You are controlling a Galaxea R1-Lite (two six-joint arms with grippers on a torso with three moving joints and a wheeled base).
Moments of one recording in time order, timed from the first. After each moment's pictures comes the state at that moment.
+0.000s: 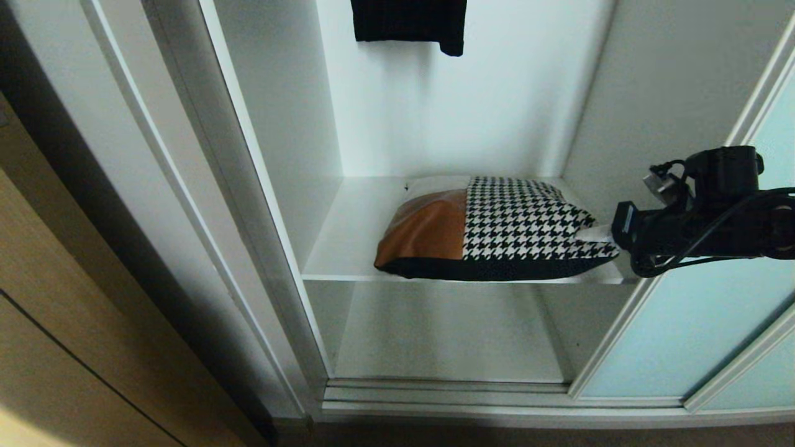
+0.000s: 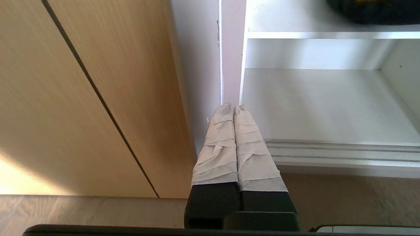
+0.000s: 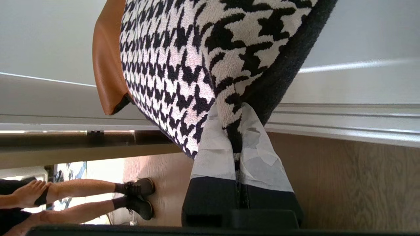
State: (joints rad) left arm 0.00 0.00 0.00 0.01 0.00 0.03; right arm -0.05 1.88 -1.28 -0.10 0.58 0.54
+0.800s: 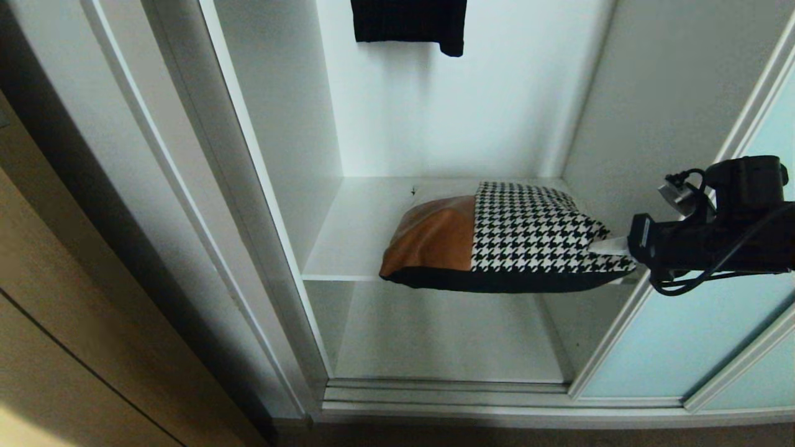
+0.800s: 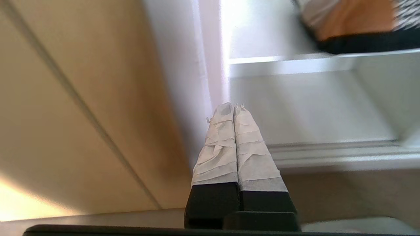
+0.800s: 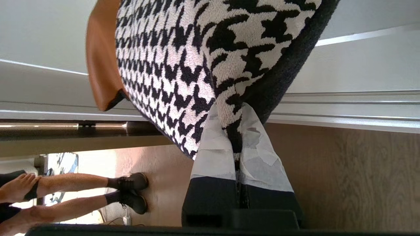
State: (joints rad) left arm -0.01 0.21 -0.41 0.20 -0.09 0.06; right arm -0.07 1.81 -1.17 -0.10 0.58 0.49
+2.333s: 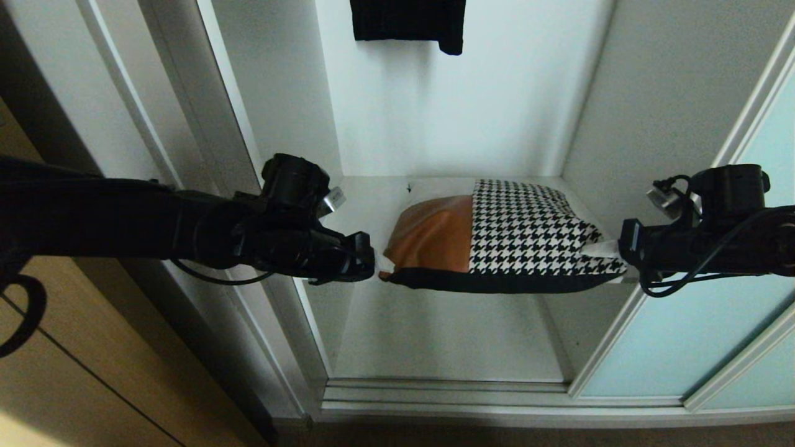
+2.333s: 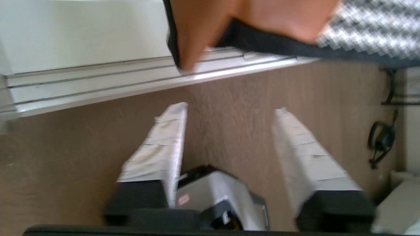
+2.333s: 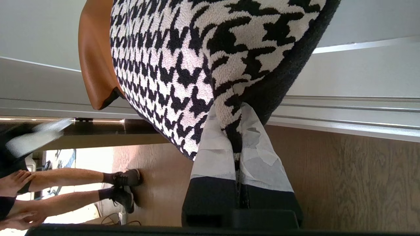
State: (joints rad) left arm -0.40 1.99 -1.42 0.08 -0.34 -0.43; right arm -0.08 1.88 -1.19 -0.14 0.61 0.46
